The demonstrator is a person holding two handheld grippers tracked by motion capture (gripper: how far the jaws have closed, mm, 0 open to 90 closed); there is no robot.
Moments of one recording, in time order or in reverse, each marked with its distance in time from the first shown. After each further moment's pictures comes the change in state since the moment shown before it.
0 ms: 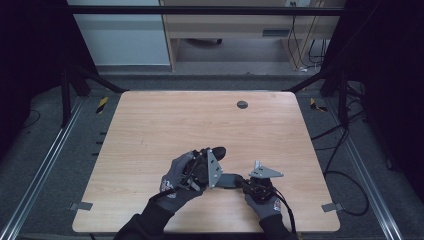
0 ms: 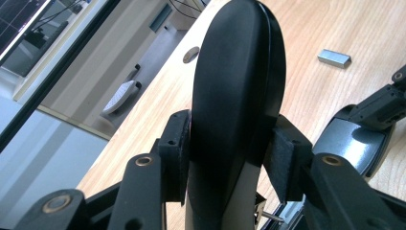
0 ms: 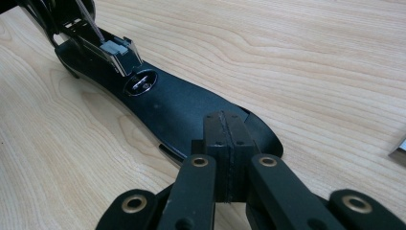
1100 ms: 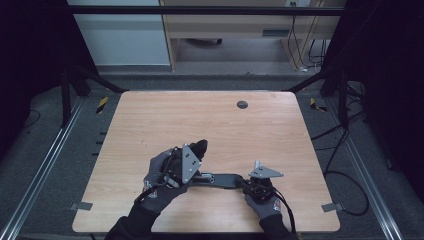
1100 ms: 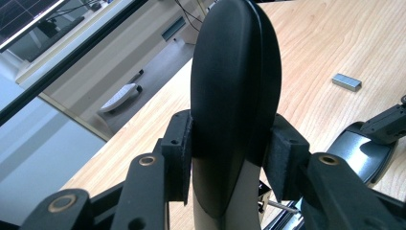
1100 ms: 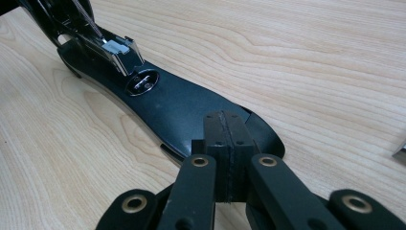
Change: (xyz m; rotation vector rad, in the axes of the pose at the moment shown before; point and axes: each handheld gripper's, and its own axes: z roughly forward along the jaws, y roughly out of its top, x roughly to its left) left arm 0.031 -0.021 -0.027 -0.077 0.009 -0.151; right arm 0.000 0.000 0.000 0.001 0.007 -0.003
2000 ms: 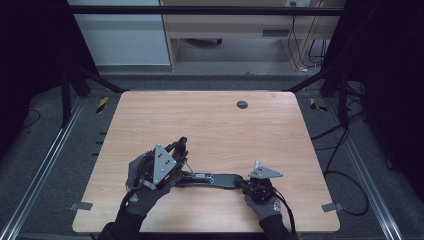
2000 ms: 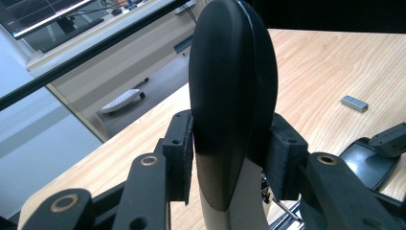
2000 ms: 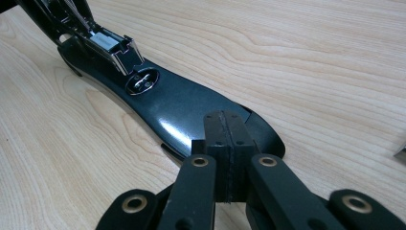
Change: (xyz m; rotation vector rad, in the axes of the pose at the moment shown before) left arm 0.027 -0.027 -0.028 -0.095 0.024 -0.144; right arm 0.001 0.000 -0.001 0.004 0.002 -0.007
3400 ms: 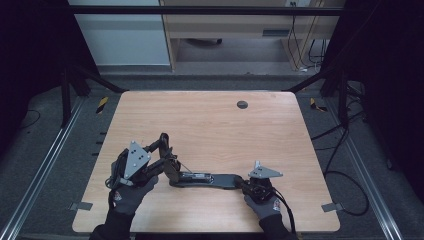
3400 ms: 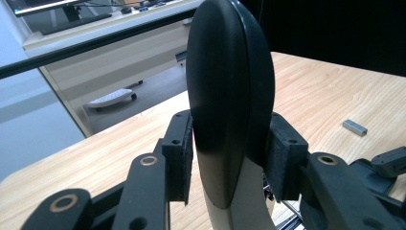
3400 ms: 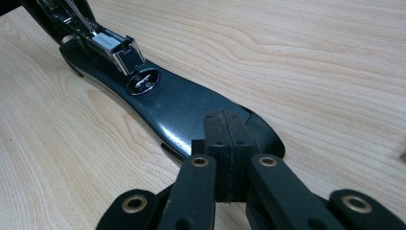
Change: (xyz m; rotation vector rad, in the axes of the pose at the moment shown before) left arm 0.037 -0.029 -0.014 -0.073 -0.017 -0.184; right arm 0.000 0.000 0.001 0.002 0.008 0.005
